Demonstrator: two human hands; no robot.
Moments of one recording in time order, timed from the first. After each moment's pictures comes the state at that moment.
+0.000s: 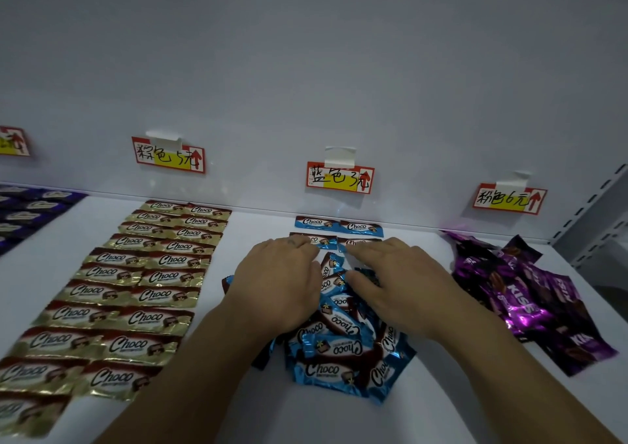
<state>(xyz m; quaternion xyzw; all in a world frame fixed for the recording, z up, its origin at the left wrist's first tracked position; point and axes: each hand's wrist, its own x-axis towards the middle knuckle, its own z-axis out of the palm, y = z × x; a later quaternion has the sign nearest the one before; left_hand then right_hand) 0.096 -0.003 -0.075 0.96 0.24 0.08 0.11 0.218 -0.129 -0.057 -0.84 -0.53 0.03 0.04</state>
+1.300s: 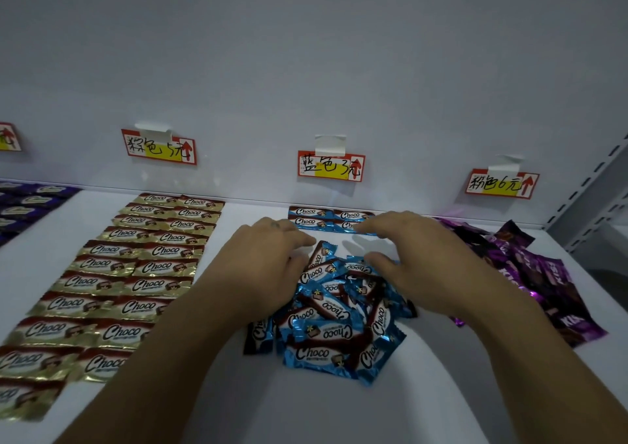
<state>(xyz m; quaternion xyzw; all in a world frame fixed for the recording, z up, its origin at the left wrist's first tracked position) 0.083 -0.002 -0.057 0.96 0.23 0.06 0.14 0.221 -0.150 -0.027 -0.84 -0.53 0.04 0.09</state>
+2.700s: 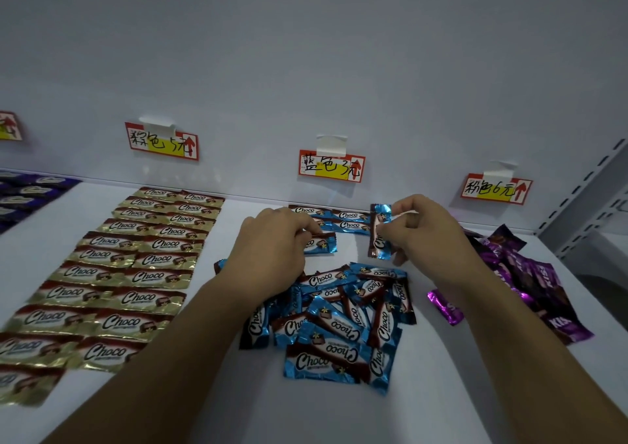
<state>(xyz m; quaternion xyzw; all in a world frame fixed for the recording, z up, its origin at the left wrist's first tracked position) 0.105 -0.005 -0.065 0.92 0.30 0.15 0.21 0.242 -0.144 -0.042 -0.80 -0.30 0.16 0.49</state>
